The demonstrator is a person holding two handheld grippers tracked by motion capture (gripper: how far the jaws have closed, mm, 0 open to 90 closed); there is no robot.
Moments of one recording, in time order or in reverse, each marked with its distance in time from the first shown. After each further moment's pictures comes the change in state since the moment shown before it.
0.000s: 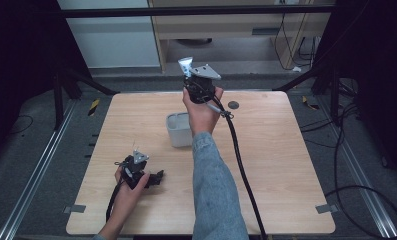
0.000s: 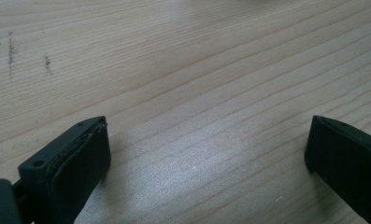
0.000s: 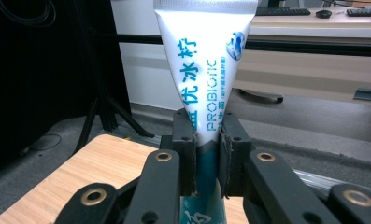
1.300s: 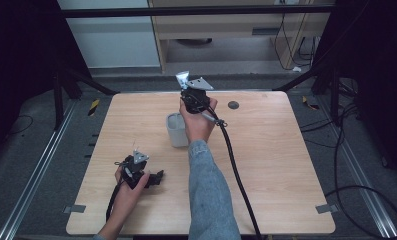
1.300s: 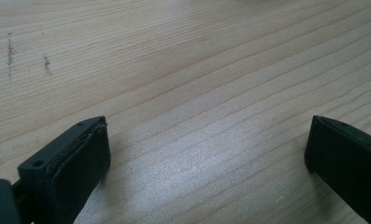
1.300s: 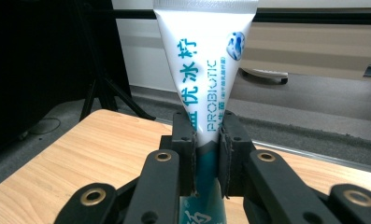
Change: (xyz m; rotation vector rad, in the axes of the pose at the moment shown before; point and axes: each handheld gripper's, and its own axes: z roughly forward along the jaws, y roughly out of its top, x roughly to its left) left arm 0.000 0.000 0.000 -0.002 -0.003 0.001; right arm 0.007 -0.043 0.023 0.068 0.001 0.013
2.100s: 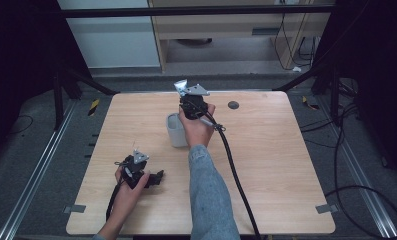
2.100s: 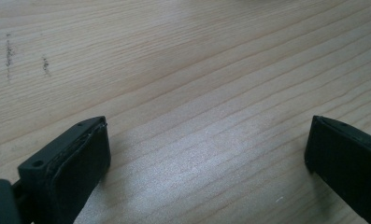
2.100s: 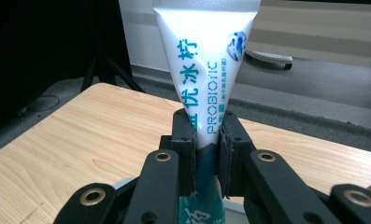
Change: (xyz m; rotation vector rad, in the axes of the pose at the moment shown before) left arm 0.000 0.000 0.000 -0.001 -0.004 0.004; right arm 0.005 -0.019 0.006 0.078 0.009 -0.034
